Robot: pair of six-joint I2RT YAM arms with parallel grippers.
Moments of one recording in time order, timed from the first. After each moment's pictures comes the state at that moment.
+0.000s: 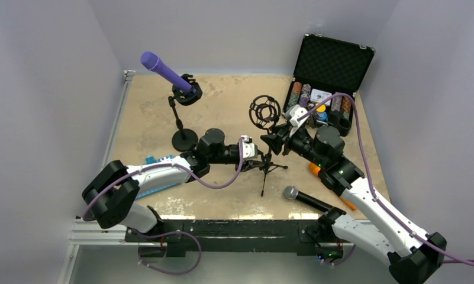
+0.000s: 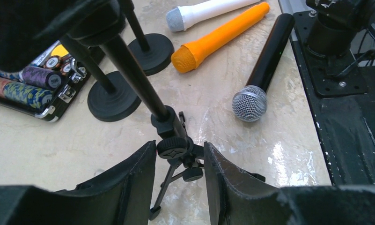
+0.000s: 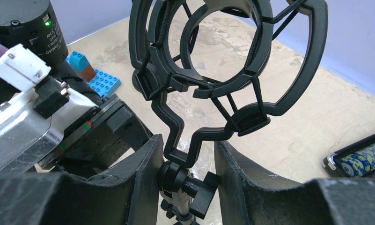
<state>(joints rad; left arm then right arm) -0.83 1.45 0.74 0.48 0.61 0.32 0.58 0.86 0.75 -0.01 -0.26 0.00</state>
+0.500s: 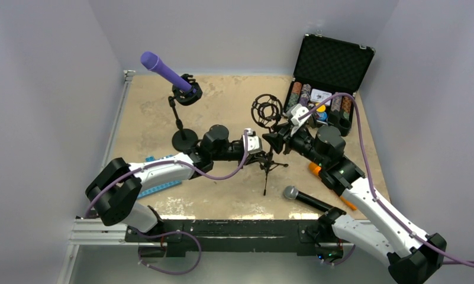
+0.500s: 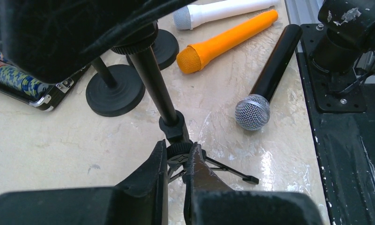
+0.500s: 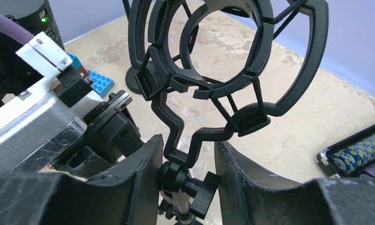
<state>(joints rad) -0.84 1.49 0.81 0.42 0.58 0.25 0.58 0.85 0.75 -0.01 -0.25 0.00</state>
